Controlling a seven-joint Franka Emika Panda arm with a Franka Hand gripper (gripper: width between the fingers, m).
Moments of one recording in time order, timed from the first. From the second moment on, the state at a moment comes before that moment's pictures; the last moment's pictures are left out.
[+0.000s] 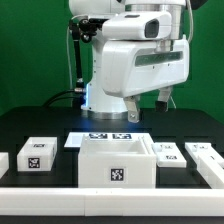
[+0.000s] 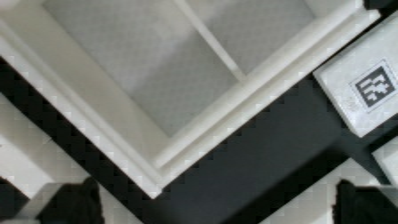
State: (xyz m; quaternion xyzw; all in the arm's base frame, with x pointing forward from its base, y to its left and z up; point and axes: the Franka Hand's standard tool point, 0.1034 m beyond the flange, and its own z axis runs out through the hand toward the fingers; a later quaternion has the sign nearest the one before) arm 0.563 0.057 0.111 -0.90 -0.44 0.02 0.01
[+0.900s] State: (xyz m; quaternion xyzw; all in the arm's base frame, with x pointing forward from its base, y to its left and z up) arm 0.522 0.049 0.098 -0.84 -0.54 0.01 0.00
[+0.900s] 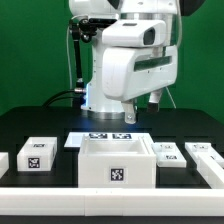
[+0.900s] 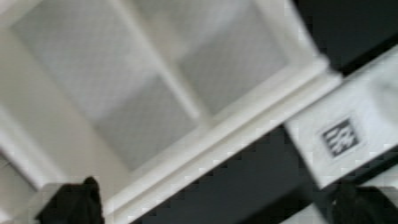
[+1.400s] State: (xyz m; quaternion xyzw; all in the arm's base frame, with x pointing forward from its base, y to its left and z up) arm 0.520 0.043 0.095 -0.74 -0.67 0.01 0.00
